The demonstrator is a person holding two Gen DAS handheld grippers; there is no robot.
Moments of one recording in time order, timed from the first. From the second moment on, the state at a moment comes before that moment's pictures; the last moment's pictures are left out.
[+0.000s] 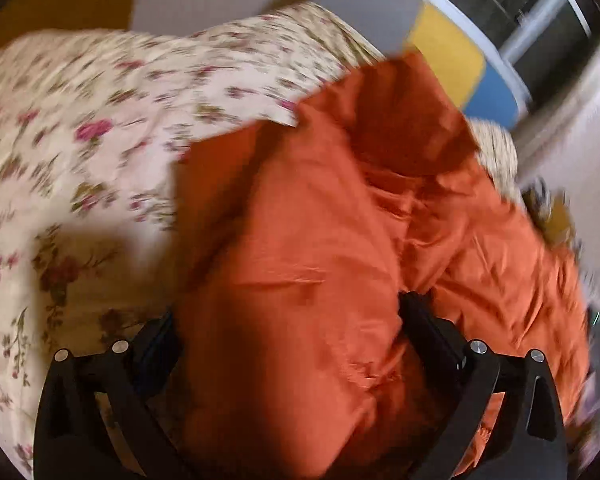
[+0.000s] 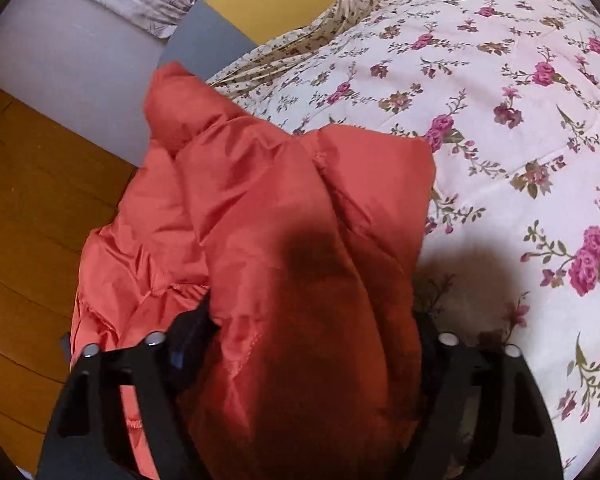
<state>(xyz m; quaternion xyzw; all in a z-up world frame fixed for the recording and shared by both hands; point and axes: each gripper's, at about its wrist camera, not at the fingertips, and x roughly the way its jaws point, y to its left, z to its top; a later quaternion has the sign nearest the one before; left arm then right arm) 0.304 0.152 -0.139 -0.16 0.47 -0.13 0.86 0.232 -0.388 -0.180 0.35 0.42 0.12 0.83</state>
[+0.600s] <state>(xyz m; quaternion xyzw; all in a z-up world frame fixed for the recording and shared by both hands) 0.181 0.130 -0.134 -0.15 0.46 -0.19 0.86 0.120 -0.417 -0.176 0.41 0.41 0.16 0.80</state>
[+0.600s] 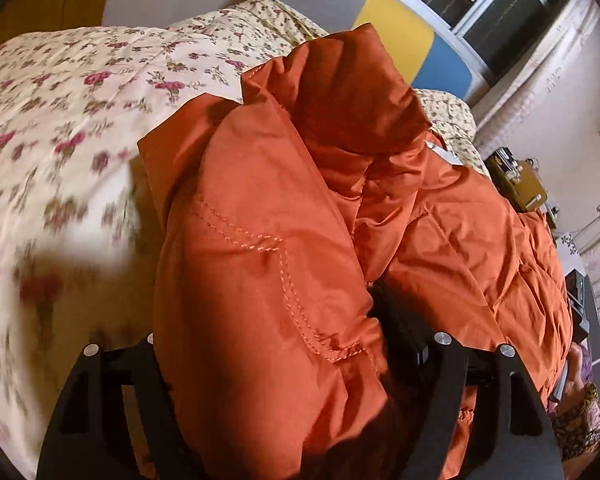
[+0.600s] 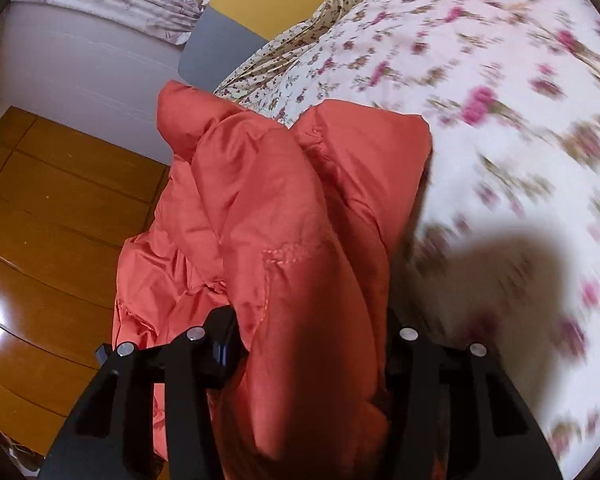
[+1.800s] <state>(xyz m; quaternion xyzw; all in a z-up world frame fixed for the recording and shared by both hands) 0.207 0.125 -0.079 -0.10 0.39 -0.17 0.90 0.141 -0.356 -0.100 0.13 0.38 0.10 0.91</state>
